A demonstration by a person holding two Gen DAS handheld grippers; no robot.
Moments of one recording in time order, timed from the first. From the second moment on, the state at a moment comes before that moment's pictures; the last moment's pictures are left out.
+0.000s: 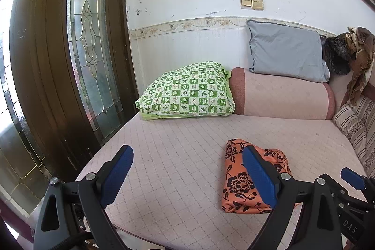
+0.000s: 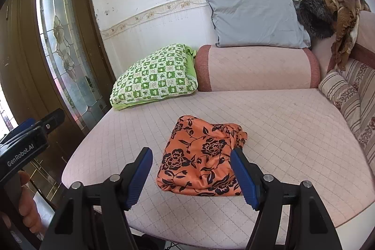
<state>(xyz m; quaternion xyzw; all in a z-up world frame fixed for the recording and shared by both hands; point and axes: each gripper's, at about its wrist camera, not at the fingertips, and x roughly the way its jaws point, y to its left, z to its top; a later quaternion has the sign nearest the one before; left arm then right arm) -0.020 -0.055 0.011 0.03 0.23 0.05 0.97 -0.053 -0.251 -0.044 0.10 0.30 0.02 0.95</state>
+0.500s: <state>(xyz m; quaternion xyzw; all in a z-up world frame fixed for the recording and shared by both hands) -0.027 -0.055 0.015 0.04 0.23 0.05 0.97 -0.051 -0.244 -0.044 0.09 0.32 0.02 0.94</state>
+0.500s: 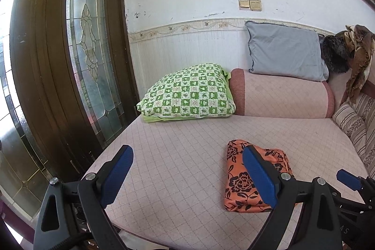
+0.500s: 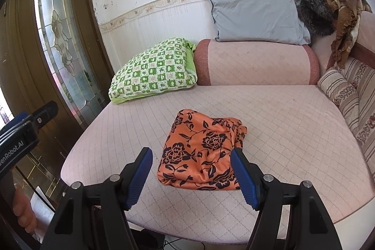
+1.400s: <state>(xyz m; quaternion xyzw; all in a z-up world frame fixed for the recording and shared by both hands) -0.013 -0.043 -0.004 0.03 0.25 0.06 0.97 -0.038 -0.222 -0.065 0.08 0.34 0.03 0.93</state>
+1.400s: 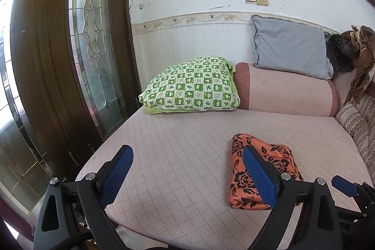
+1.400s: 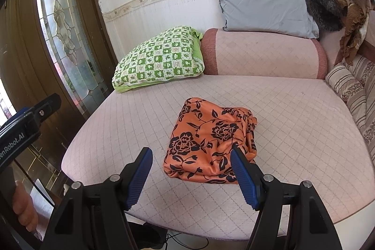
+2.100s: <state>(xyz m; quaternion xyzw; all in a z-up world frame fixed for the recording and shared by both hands) -0.007 -0.038 -0.016 0.02 0.26 0.06 0.96 -0.032 -0.211 -0.076 0.08 0.36 0.03 0.93</state>
